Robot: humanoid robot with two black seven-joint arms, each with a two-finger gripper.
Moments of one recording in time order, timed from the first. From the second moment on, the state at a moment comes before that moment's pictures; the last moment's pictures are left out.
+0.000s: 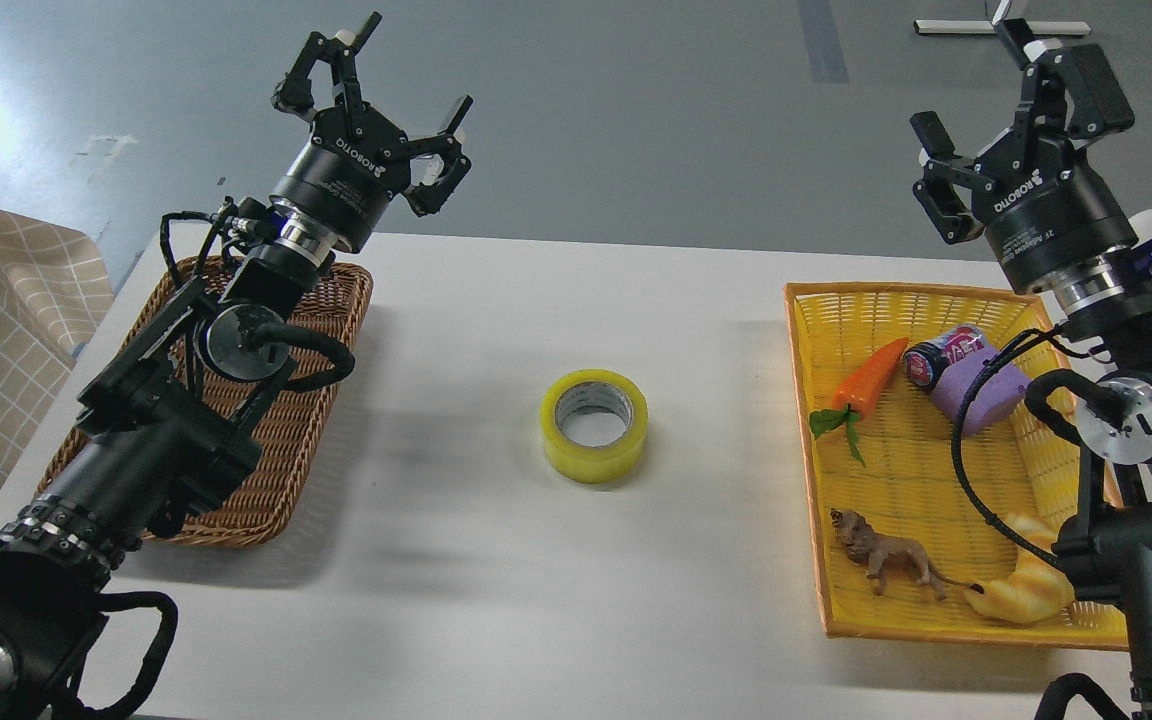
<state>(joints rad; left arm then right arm) -0.65 0.21 -1.11 -0.93 0.18 -0.49 -0.22 0.43 0.00 1.73 1.29 -1.04 0.49 0.03</state>
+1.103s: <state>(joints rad) -0.64 0.21 -1.10 -0.94 0.19 -0.49 -0.22 0.50 0.00 1.71 1.13 -0.48 0.49 -0.03</state>
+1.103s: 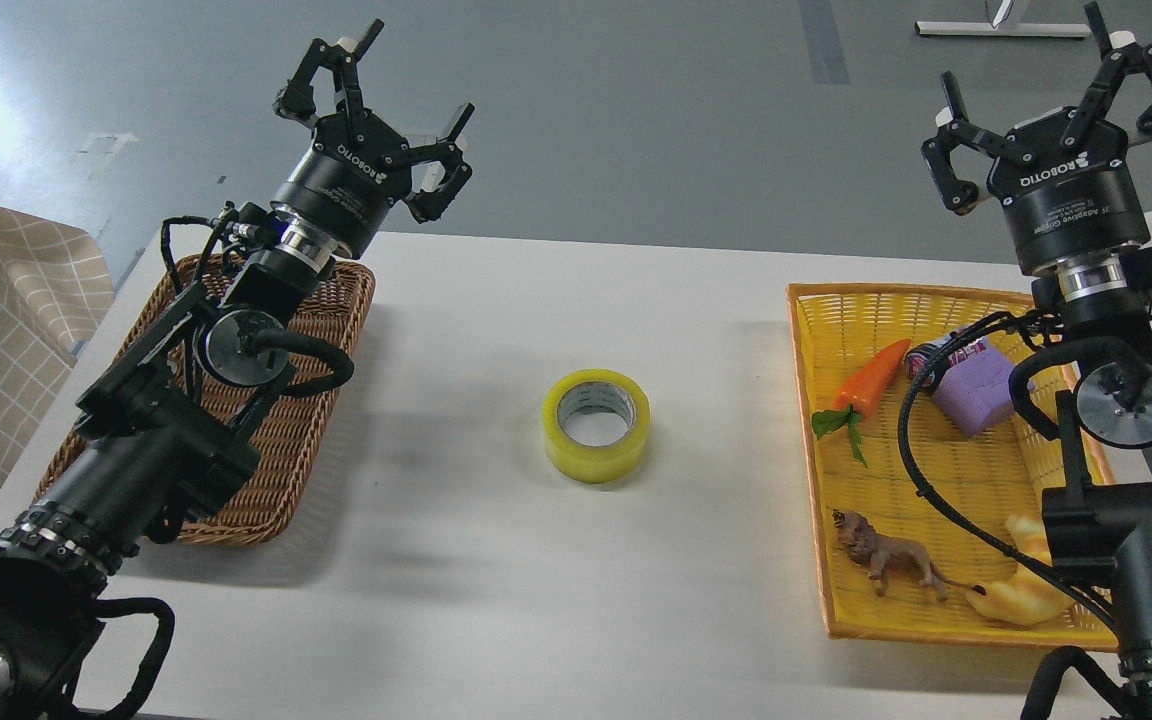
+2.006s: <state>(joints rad) -0.63 0.21 -1.10 -0.98 0.19 -0.49 -0.21 0.49 0.00 1.71 1.13 -0.48 0.49 0.00</state>
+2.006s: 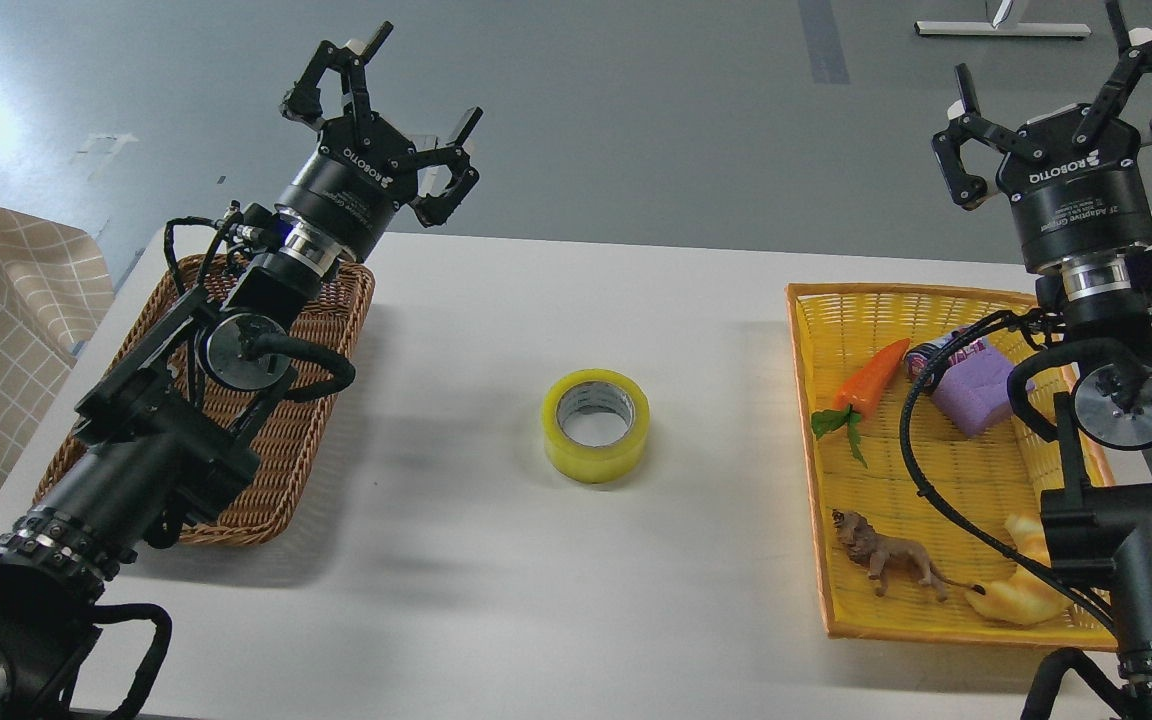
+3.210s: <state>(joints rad) -0.67 0.31 -1.07 -1.18 1.18 -0.49 -0.30 0.42 0.00 1.65 1.12 -0.48 0.49 -0.01</state>
